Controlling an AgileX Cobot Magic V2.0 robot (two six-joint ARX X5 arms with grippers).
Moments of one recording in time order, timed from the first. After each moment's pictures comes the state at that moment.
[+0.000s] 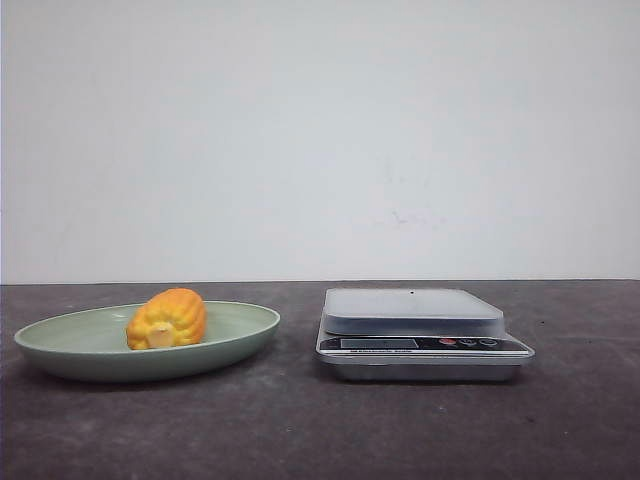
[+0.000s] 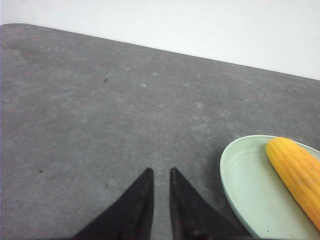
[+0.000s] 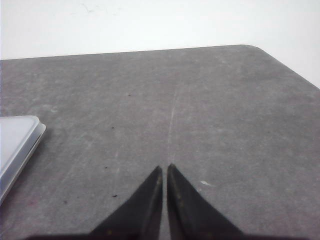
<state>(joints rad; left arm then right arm) 0.00 0.00 0.03 -0.18 -0.03 -0.17 0.01 0.01 0.02 -0.17 0.05 0.11</state>
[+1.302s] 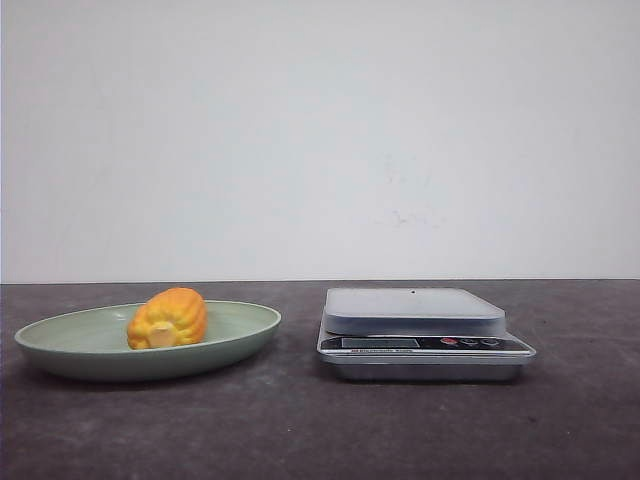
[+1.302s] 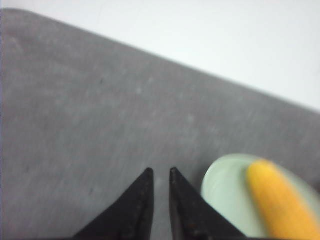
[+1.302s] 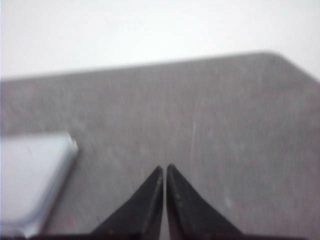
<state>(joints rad) 0.00 0.05 0.14 -0.19 -0.02 -0.33 0.02 0.08 0.17 -0.18 0.00 0.18</state>
